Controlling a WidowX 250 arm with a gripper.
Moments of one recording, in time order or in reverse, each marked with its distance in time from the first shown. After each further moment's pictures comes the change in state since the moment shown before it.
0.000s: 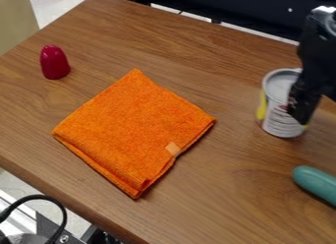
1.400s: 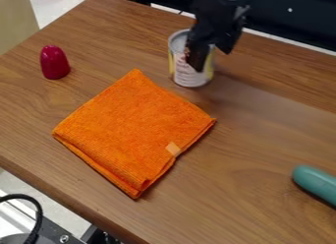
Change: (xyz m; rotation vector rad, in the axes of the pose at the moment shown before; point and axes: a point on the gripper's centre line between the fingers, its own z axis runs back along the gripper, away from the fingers) arm 0.143 0.022 -0.014 0.030 -0.205 0.087
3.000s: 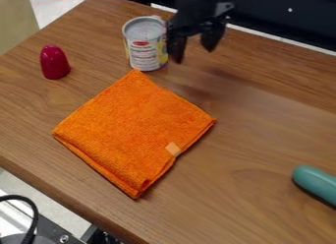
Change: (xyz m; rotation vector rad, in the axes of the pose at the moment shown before) arm 0.006 0.003 -0.005 0.044 0.012 -0.210
